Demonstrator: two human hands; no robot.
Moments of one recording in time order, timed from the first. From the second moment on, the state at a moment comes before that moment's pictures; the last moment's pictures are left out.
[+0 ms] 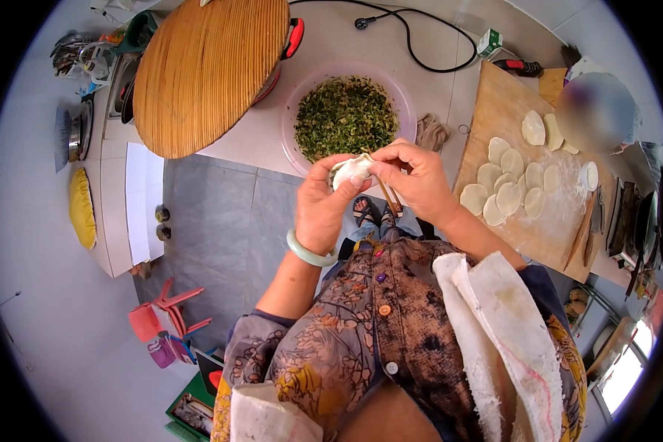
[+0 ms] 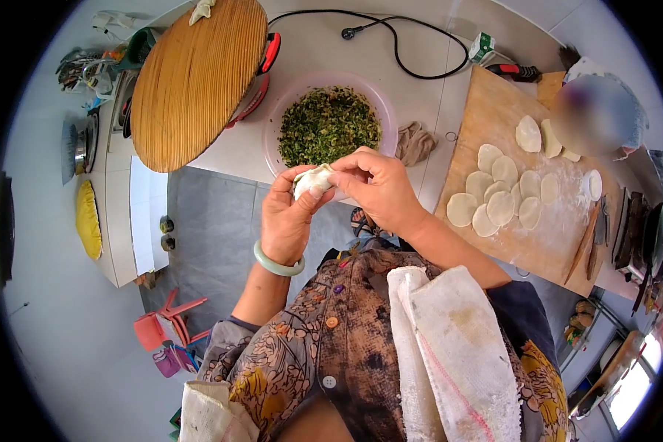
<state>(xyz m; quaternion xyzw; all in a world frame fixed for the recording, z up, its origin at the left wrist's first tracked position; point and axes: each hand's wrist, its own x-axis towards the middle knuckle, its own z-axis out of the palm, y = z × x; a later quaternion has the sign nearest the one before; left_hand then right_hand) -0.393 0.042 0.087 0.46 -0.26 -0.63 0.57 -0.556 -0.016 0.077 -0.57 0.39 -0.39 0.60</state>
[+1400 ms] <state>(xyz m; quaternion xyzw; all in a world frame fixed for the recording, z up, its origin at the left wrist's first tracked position) -0.392 0.040 0.097 0.57 -0.43 -0.56 0.43 -0.567 -0.021 0.073 -0.66 0.36 -0.36 0.55</state>
